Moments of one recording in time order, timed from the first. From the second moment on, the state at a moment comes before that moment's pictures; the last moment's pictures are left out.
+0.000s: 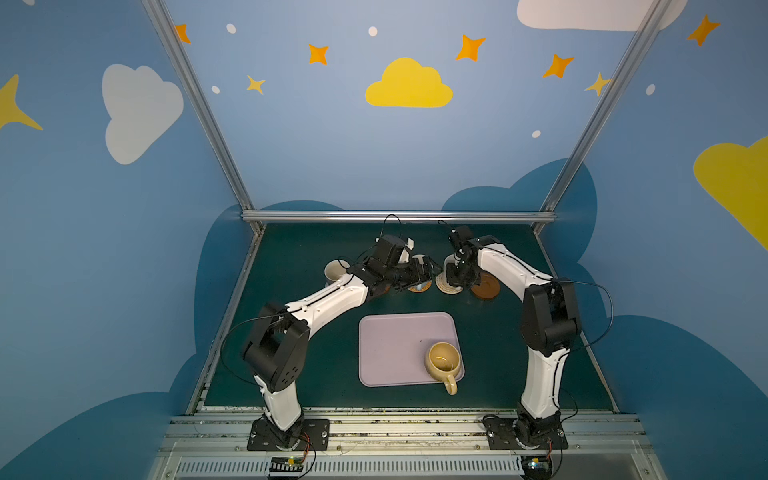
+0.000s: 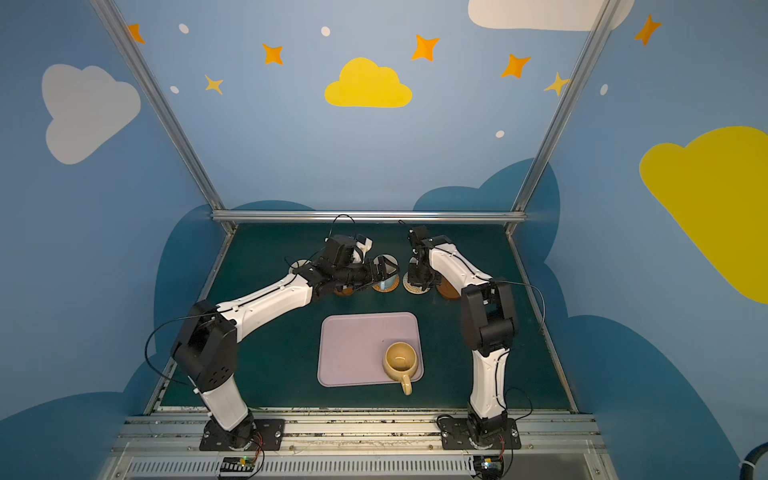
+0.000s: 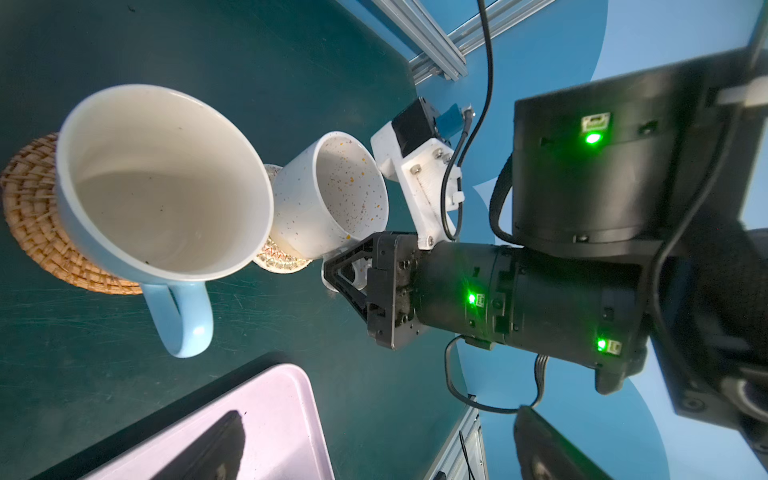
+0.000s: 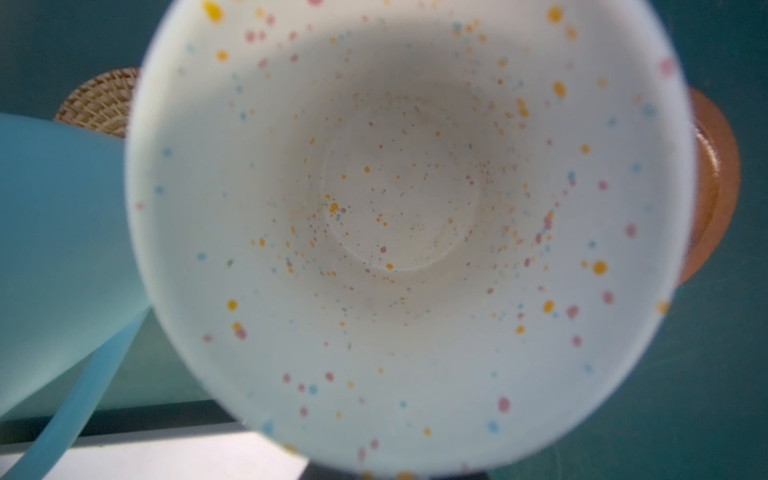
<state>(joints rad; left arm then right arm) -0.63 1.78 1.36 -0.14 0.42 -0.89 0.39 2.01 1.65 -0.97 0.08 0.39</state>
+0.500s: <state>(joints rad) -0.63 1.78 1.34 -0.11 0.42 -0.89 0.40 2.01 1.63 -0.94 0.08 0.41</state>
